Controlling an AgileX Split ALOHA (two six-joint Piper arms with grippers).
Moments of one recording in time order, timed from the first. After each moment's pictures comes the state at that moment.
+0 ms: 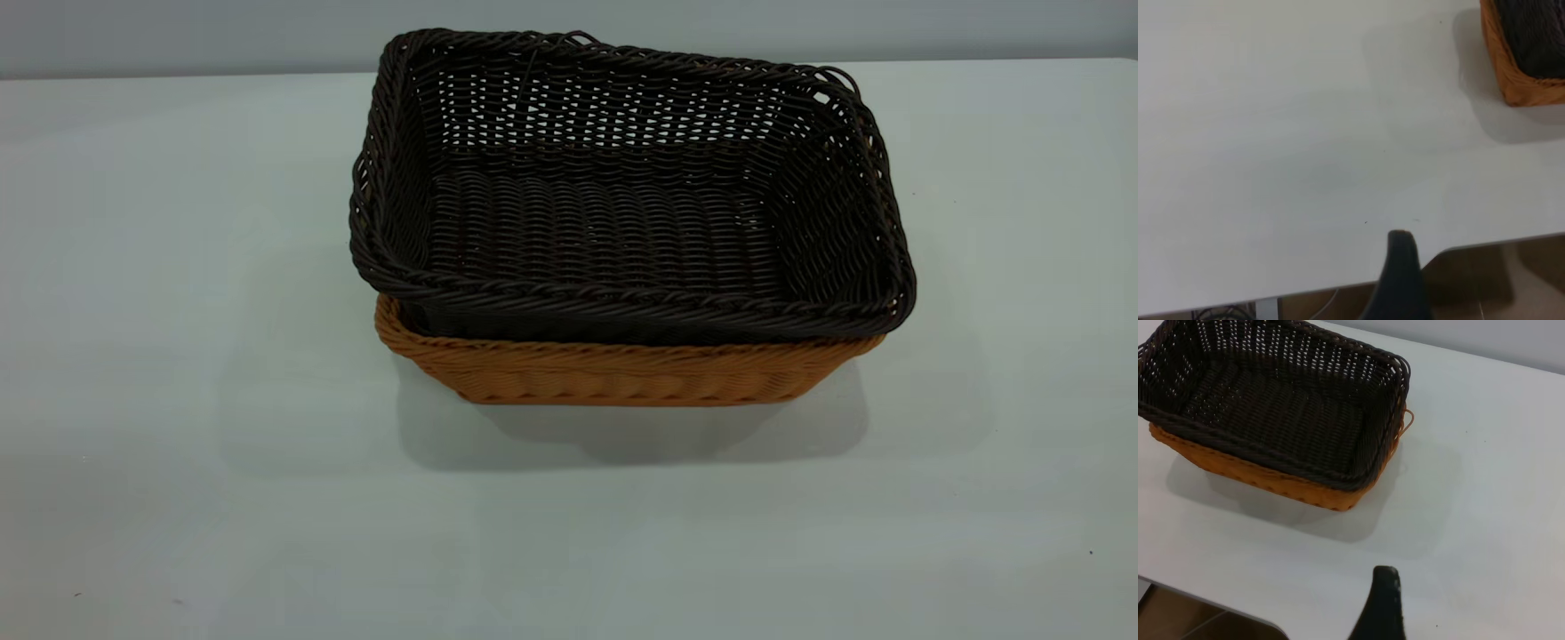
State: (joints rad) left arm -0.04 0.06 -0.49 -0.10 1.11 0.07; right arm 0.13 -0.02 -0.48 0.21 1.13 -0.25
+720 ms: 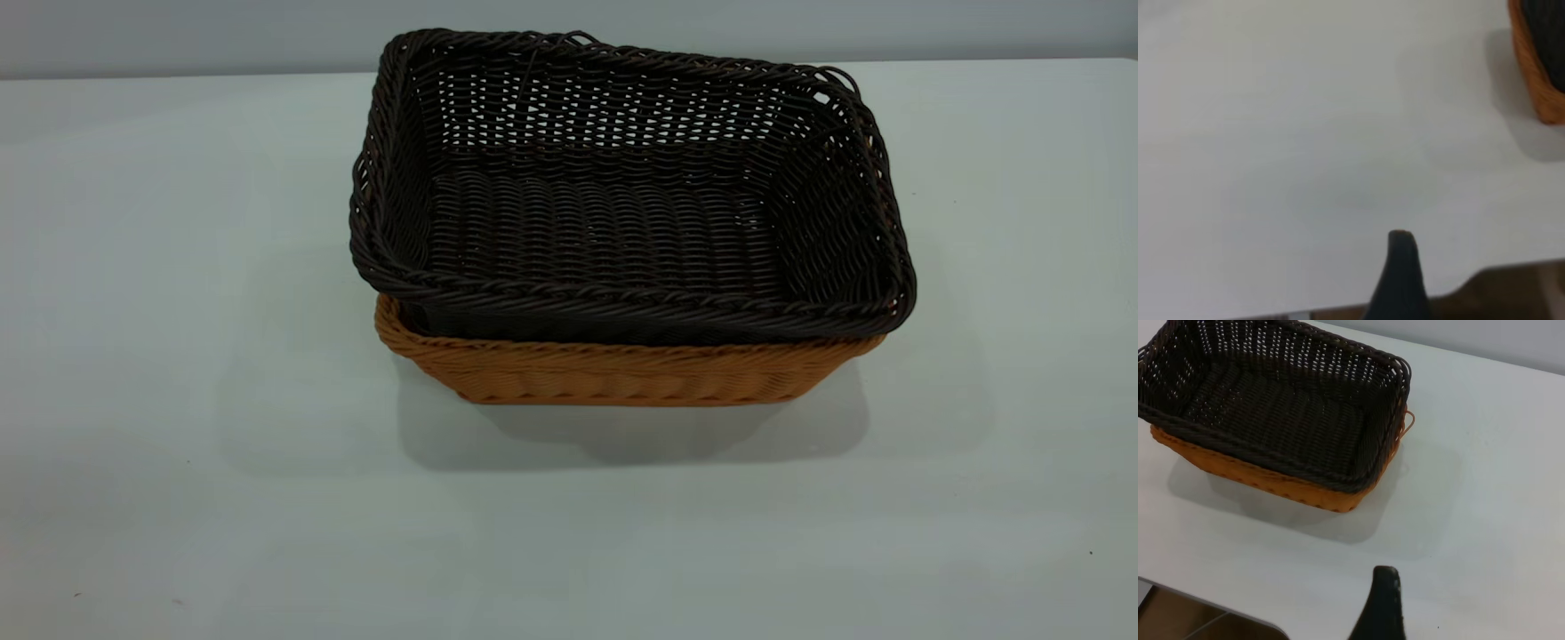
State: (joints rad) left arm -0.04 -0.02 -0.49 -0.02 1.11 0.06; right arm 0.13 -0.02 -0.48 0.21 1.13 -0.25
